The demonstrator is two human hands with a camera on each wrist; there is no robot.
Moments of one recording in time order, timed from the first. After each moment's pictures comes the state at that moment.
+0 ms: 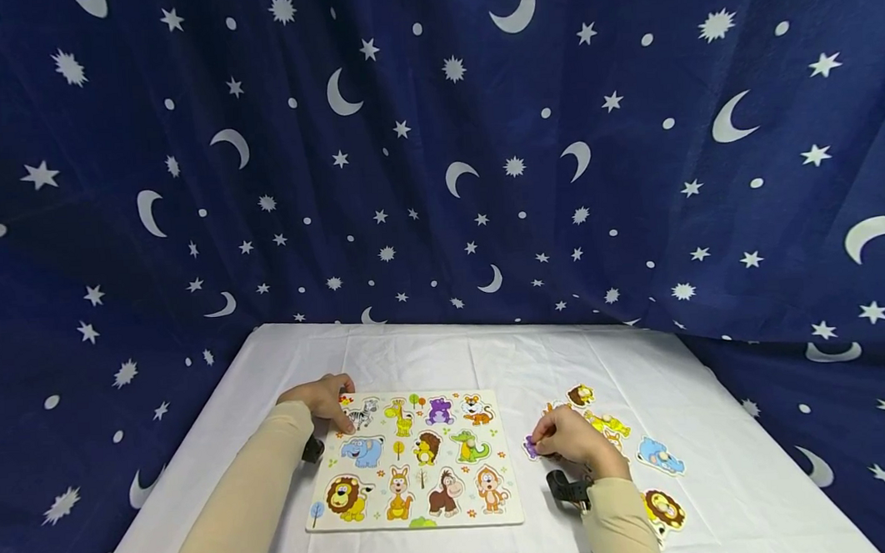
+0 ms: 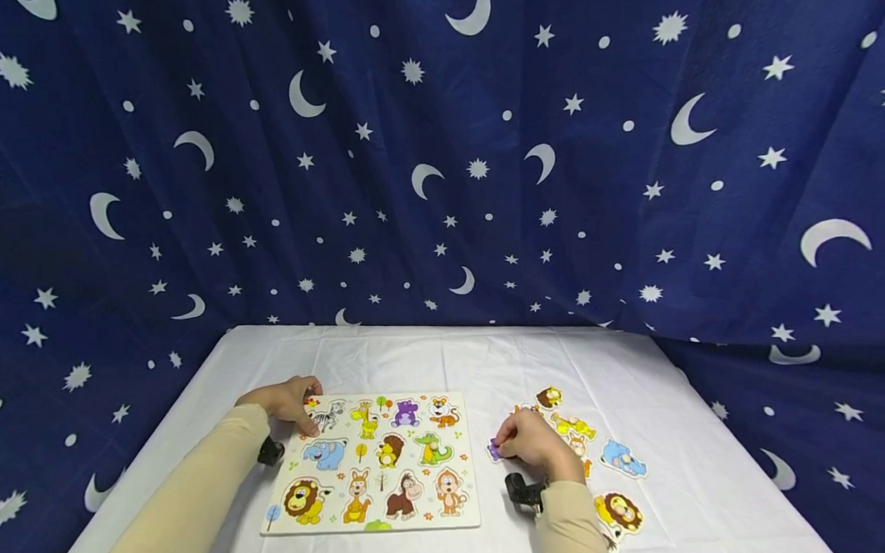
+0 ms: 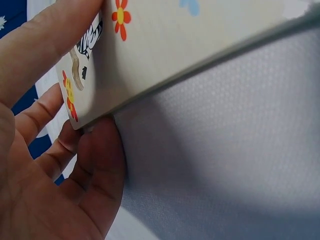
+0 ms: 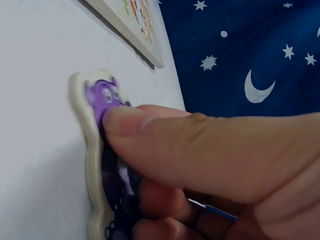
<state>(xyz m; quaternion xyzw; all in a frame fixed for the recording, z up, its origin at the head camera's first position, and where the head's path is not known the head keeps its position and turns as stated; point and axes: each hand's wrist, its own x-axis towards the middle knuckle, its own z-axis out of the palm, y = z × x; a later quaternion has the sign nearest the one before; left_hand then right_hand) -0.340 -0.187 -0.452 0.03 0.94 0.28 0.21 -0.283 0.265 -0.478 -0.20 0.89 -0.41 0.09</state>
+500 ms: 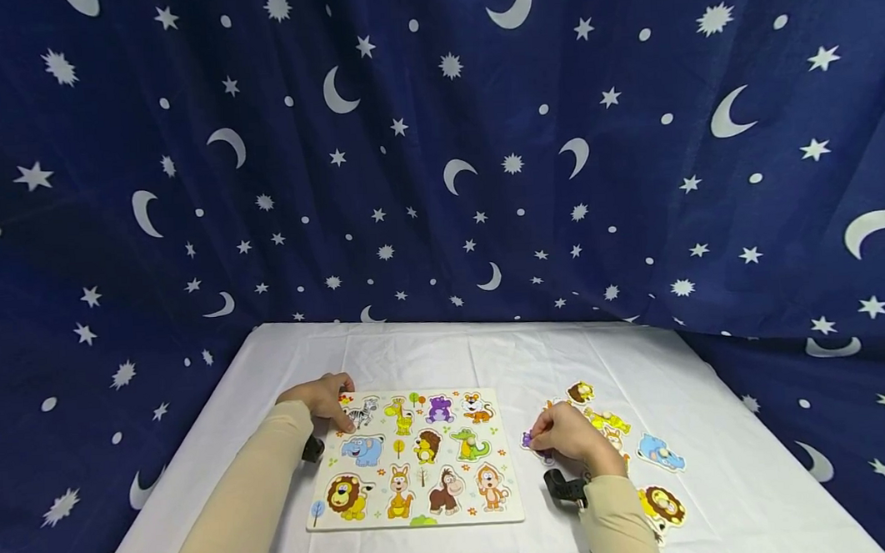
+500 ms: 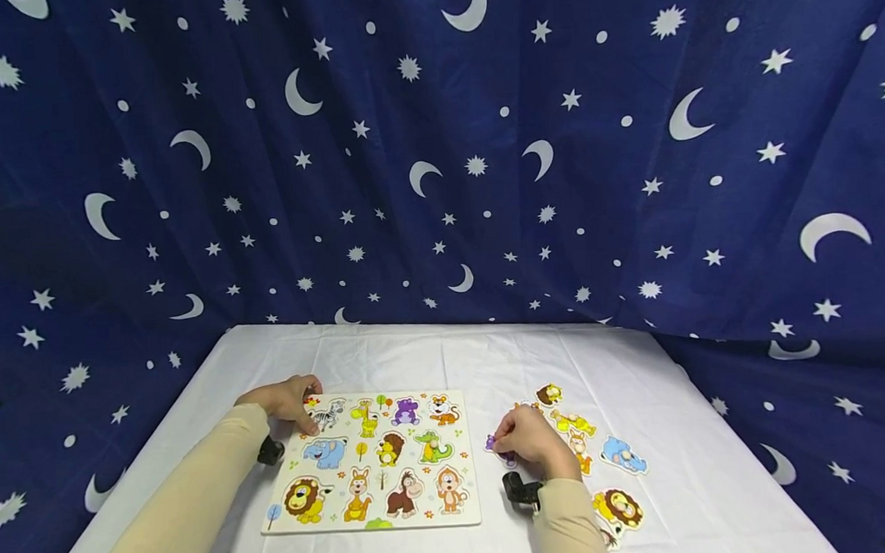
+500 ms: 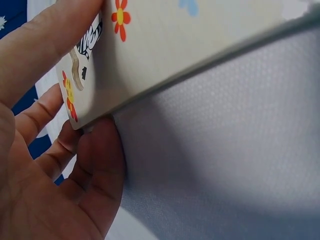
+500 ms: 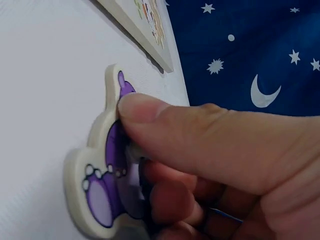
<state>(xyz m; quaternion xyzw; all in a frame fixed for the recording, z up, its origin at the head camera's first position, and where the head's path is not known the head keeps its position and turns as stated) -0.343 -0.188 -0.457 0.03 0.94 0.27 0.21 -0.283 0.255 -0.479 -0.13 0.91 -0.38 0.07</state>
